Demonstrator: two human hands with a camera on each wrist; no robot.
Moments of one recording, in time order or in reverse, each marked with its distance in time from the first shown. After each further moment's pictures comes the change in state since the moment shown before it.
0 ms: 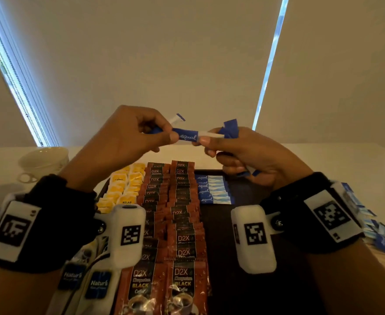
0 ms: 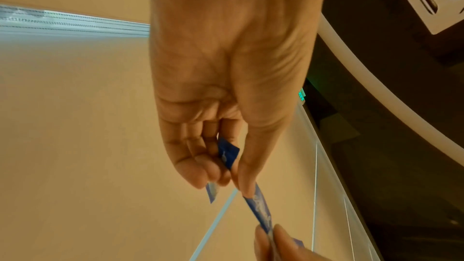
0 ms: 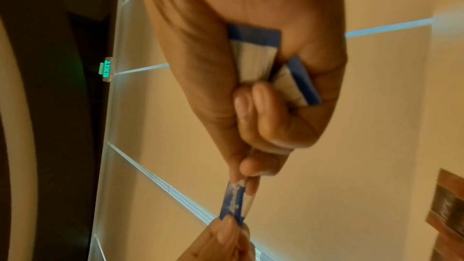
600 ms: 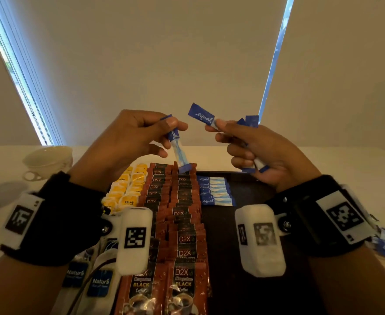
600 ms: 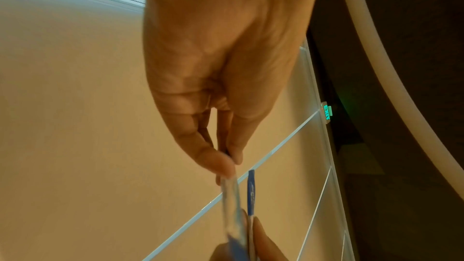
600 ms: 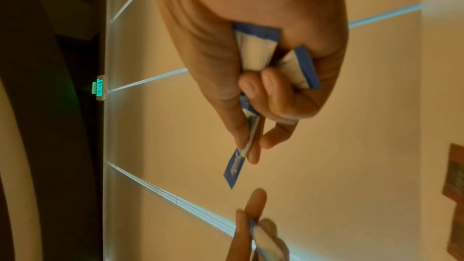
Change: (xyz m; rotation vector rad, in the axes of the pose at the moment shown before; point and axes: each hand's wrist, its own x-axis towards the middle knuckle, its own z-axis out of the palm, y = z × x) left_hand -0.003 0.005 0.002 -0.363 -0.027 -0.132; right_hand 0.000 -0.004 -0.006 0.206 0.183 0.005
